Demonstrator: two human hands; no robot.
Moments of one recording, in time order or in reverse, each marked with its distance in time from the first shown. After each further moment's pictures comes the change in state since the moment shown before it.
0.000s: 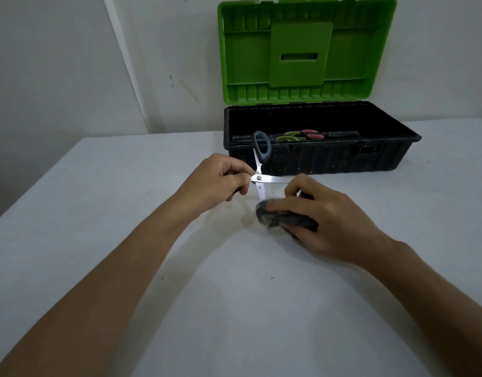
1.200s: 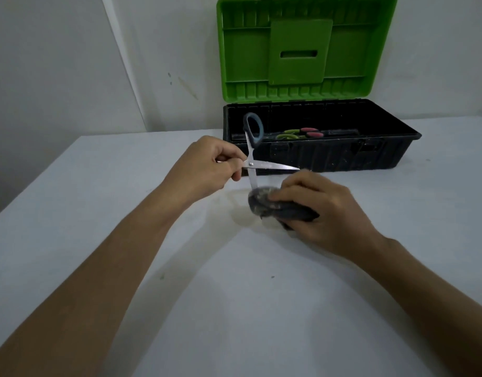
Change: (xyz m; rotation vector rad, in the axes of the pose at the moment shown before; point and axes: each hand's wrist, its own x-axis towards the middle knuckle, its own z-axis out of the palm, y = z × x) left_hand -0.003 0.013 -0.017 0.113 0.094 0.051; right_hand 0.007 0.000 0.006 0.072 0.172 0.009
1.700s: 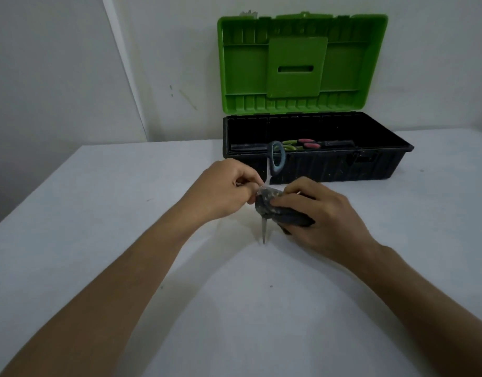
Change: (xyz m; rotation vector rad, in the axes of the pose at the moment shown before) left_hand -0.004 0.011 0.018 0.143 -0.130 0.087; right_hand 0.003 0.002 -0.002 -0.113 0.013 -0.006
